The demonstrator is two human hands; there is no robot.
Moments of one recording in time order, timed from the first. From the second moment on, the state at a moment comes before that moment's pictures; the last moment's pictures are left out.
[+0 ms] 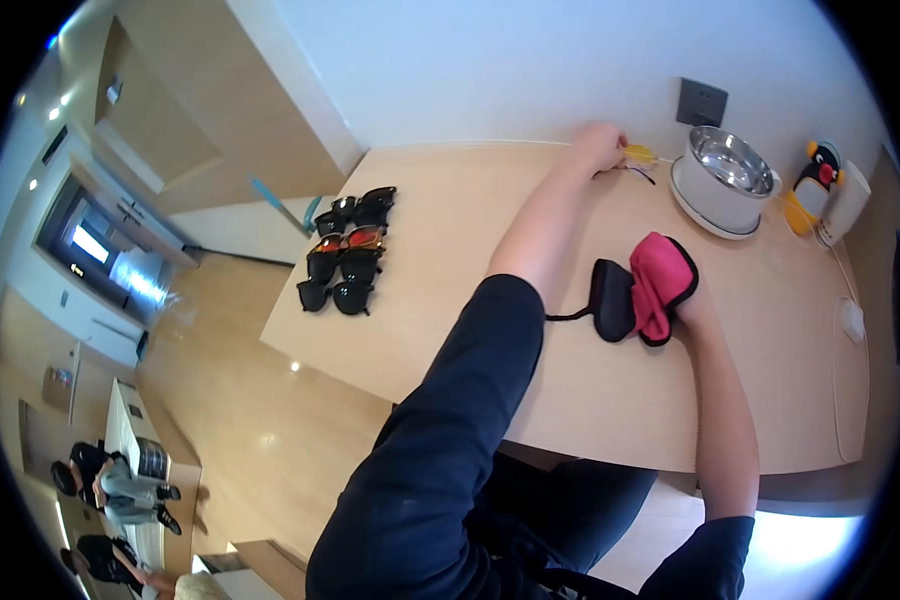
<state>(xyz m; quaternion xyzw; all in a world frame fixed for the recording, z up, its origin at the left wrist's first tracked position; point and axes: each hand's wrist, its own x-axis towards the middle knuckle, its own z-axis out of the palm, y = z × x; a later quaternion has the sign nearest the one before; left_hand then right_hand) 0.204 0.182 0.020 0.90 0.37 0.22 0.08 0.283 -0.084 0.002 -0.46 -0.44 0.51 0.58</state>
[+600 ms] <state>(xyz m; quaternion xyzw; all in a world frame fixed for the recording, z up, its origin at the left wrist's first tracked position) -0.210 0.192 0.056 0.83 0.54 0.08 0.08 0.339 -0.052 -0.067 -0.49 -0.50 0.46 0.55</state>
